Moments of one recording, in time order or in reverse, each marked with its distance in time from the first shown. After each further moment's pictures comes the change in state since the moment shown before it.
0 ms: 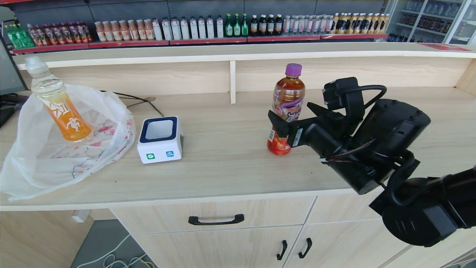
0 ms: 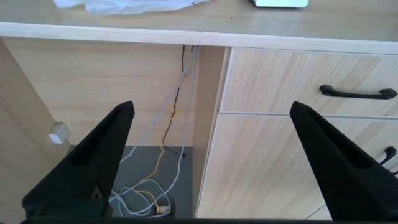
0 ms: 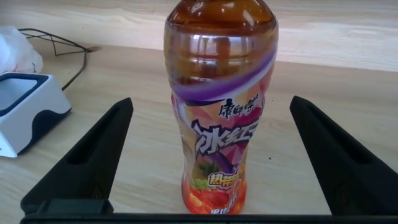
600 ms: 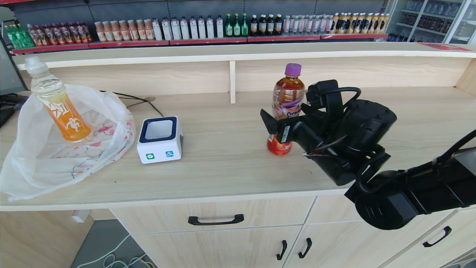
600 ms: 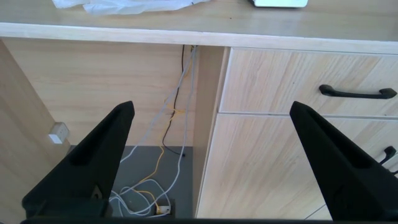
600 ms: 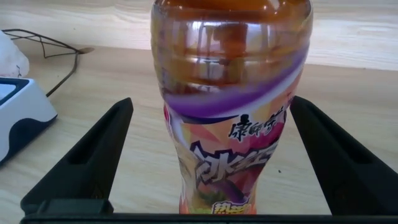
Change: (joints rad) left arm 0.000 0.000 0.000 0.000 0.000 0.000; right arm -0.011 0.107 -0.111 0.000 0.000 0.003
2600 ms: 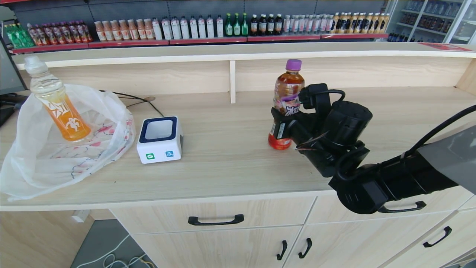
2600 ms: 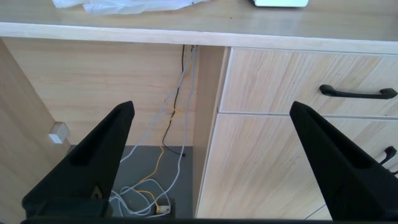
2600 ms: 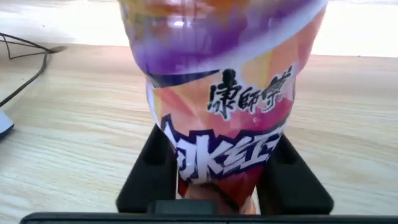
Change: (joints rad) left arm 0.000 0.000 0.000 0.000 0.000 0.000; right arm -0.041 0.098 -0.116 0.019 -0.014 0.023
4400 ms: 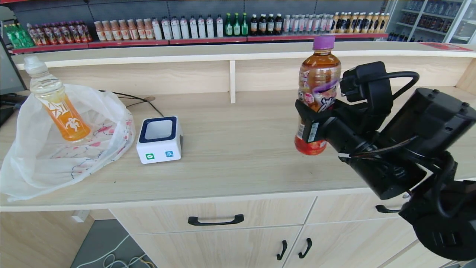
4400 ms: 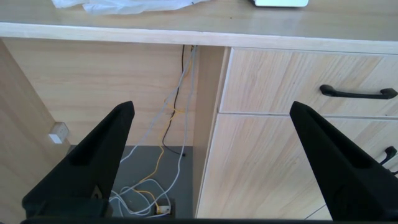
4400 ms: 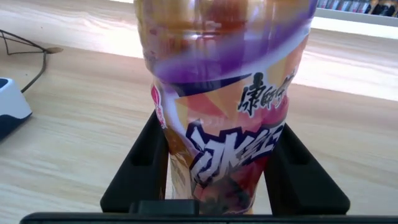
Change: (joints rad) left arm 0.000 0.000 0.000 0.000 0.000 0.000; right arm 0.102 -0.340 0.291 -0.005 -0.146 -0.196
